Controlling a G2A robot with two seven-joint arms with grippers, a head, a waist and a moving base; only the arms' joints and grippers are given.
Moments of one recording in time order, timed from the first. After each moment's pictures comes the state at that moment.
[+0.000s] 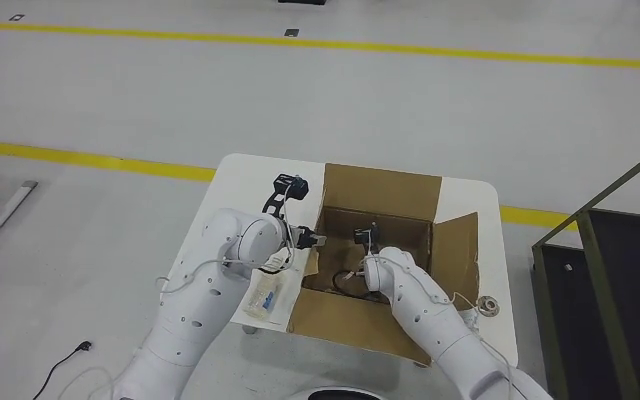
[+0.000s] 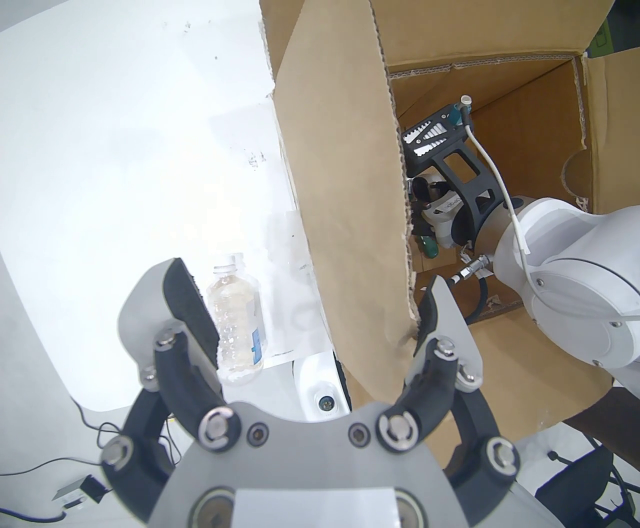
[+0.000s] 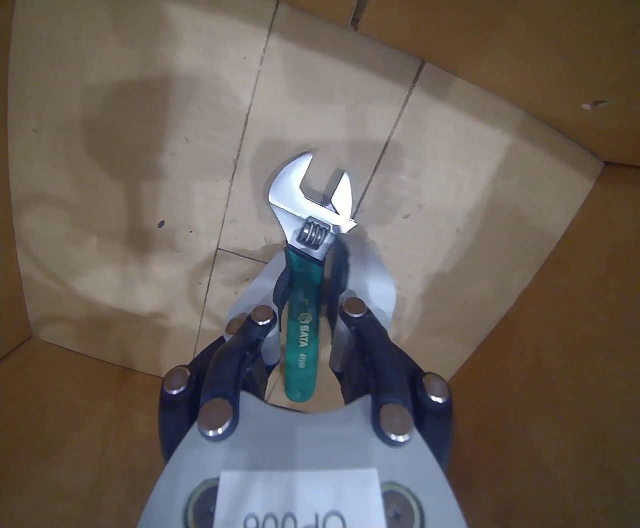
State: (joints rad) left arm 0.80 -1.35 -1.06 -1.54 1.00 0.09 -1.27; right arm -0.80 -1.49 0.92 -0.87 -1.13 0.36 0.94
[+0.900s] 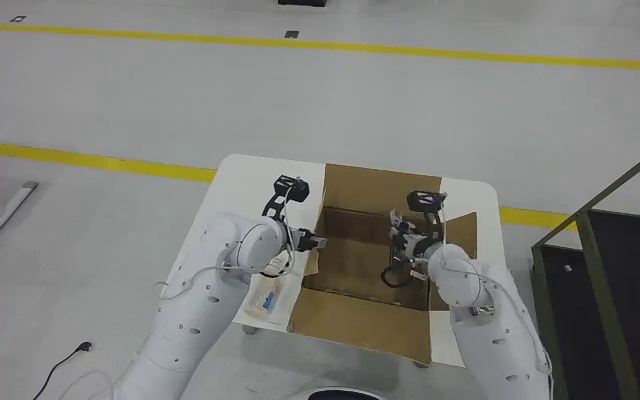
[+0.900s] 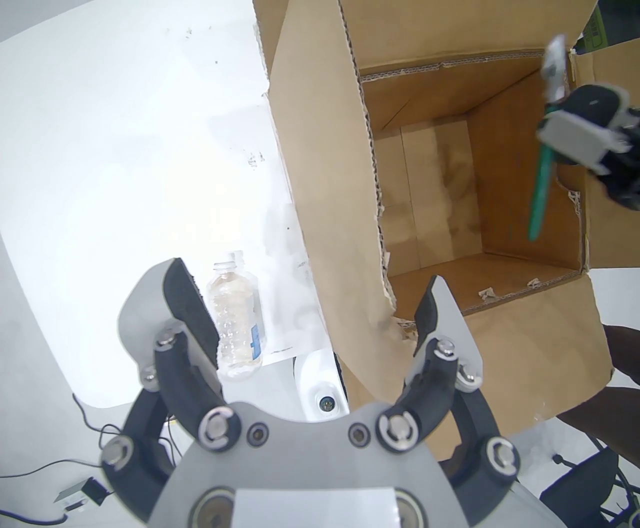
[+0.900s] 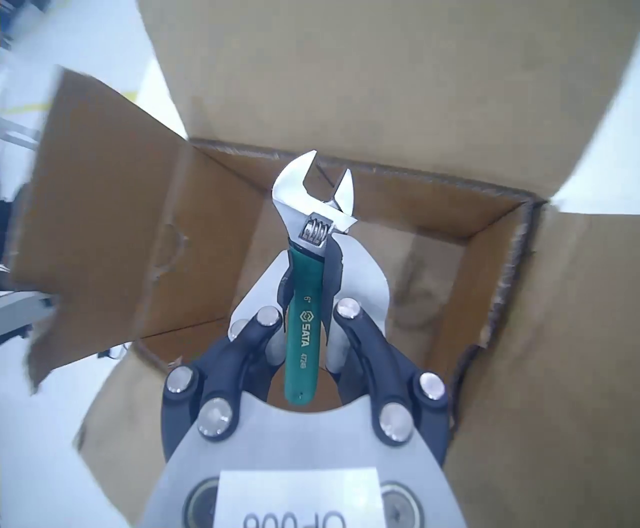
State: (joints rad) left arm 0.83 -1.35 -1.05 -1.59 1.01 0.10 -1.28; right arm -1.25 -1.37 1.46 -1.82 -0.97 0.16 0.91
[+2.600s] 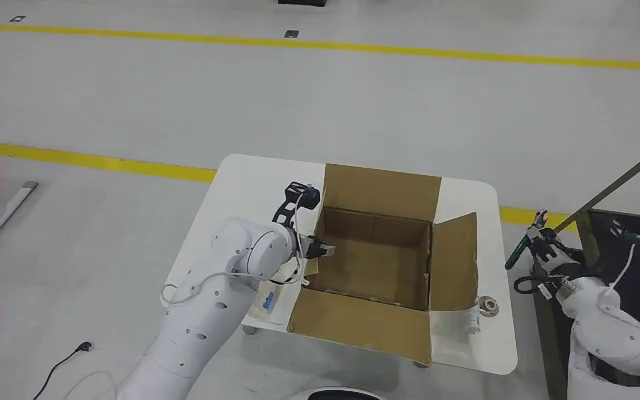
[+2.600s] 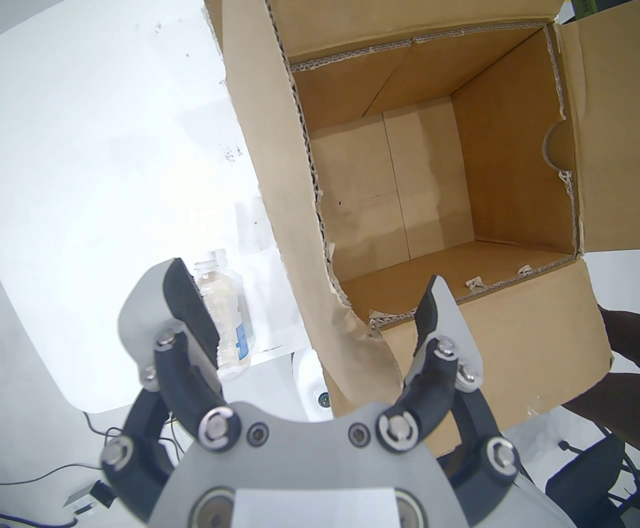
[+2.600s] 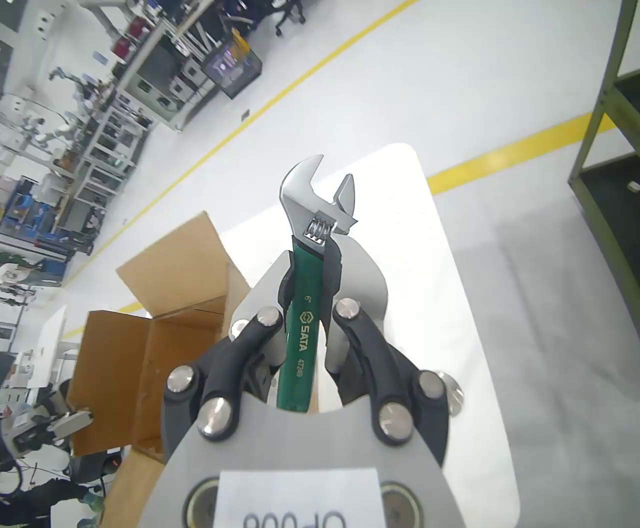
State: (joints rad) left arm 0.83 -1.35 -1.01 -1.60 1.00 0.10 -1.28; right arm -1.51 -1.31 1.99 -1.87 -0.72 0.12 0.67
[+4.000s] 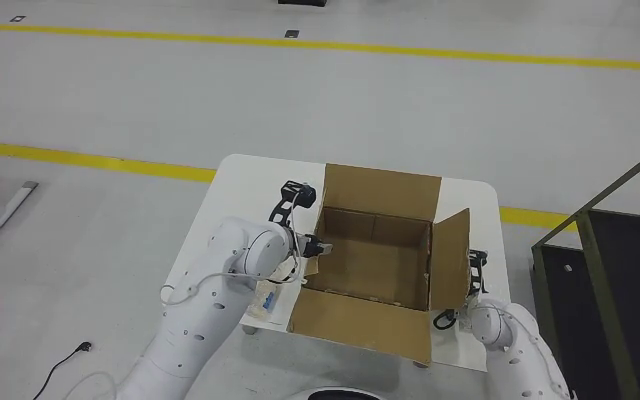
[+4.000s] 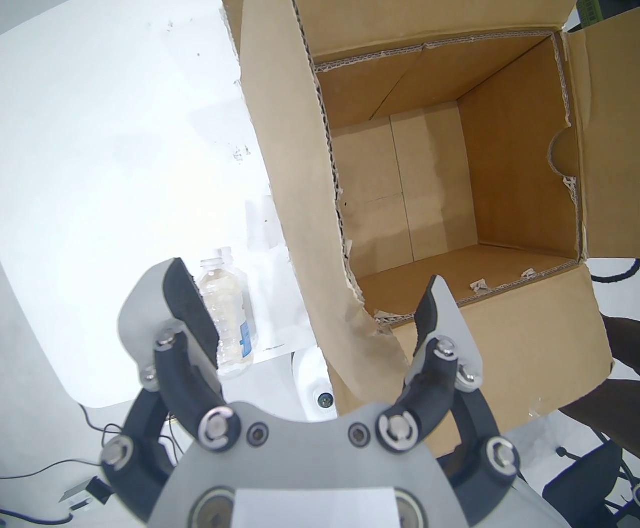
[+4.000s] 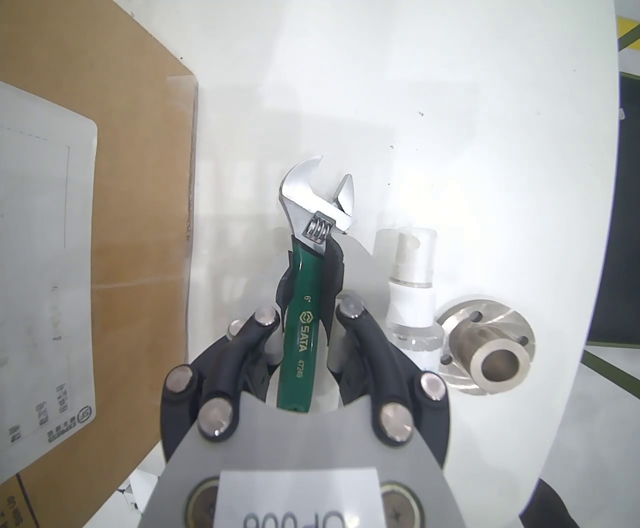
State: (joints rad) left arm 0.84 -1.35 -1.02 -1.62 1.01 0.12 -1.29; right arm -1.35 -1.29 1.58 -1.38 -1.15 0.07 0.70
